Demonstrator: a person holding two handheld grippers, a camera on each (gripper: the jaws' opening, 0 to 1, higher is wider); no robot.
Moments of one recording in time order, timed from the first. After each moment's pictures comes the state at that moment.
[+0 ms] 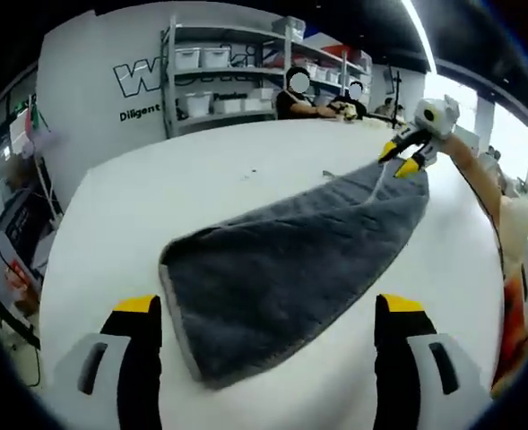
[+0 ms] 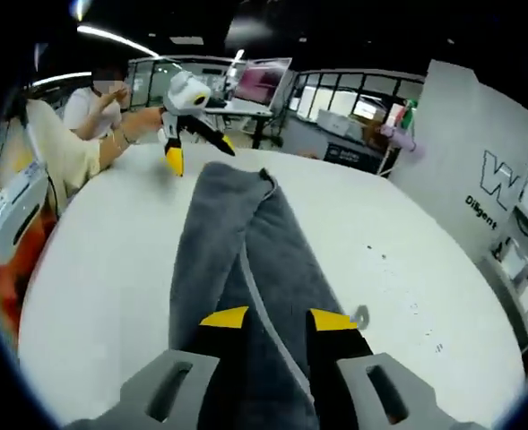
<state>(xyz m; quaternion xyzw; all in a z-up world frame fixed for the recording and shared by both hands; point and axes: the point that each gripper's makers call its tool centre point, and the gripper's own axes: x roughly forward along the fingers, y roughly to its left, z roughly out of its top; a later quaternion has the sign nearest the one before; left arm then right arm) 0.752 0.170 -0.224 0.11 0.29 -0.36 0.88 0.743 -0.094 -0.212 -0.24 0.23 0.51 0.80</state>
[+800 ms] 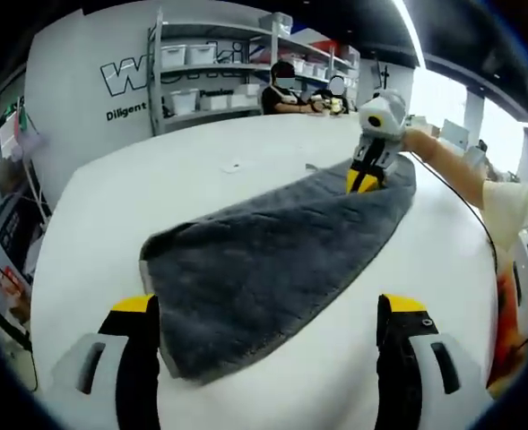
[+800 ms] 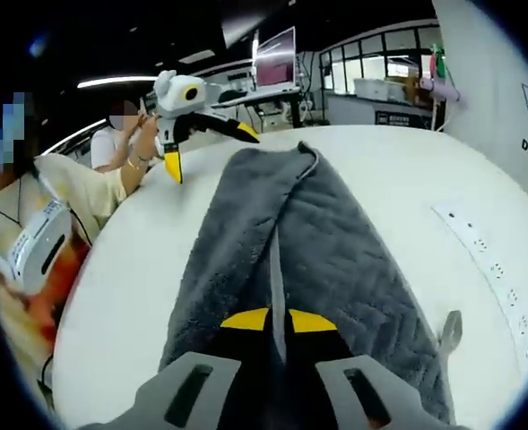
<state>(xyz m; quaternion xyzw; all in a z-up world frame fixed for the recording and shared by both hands) 0.739 0.157 -0.227 0.12 0.30 -0.38 0.87 0.742 -0.066 -0.254 -0.16 0.31 0.58 0.73</state>
